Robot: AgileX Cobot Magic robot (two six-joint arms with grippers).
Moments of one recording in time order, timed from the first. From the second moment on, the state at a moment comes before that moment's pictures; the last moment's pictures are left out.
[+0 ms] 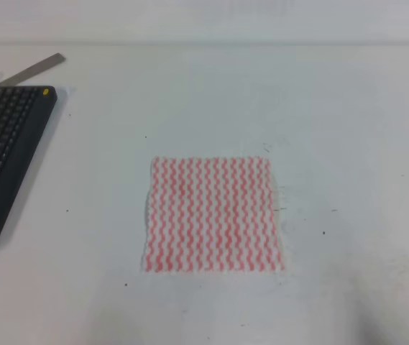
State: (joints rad) left arm 0.01 -0.01 0.01 -0.07 0.35 0.02; right arm 0.15 -0.01 0.00 0.20 0.32 -0.16
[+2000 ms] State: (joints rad) left arm 0.01 -0.04 0.01 -0.06 0.34 0.02; right arm 0.15 -0.01 0.00 0.20 0.32 -0.16
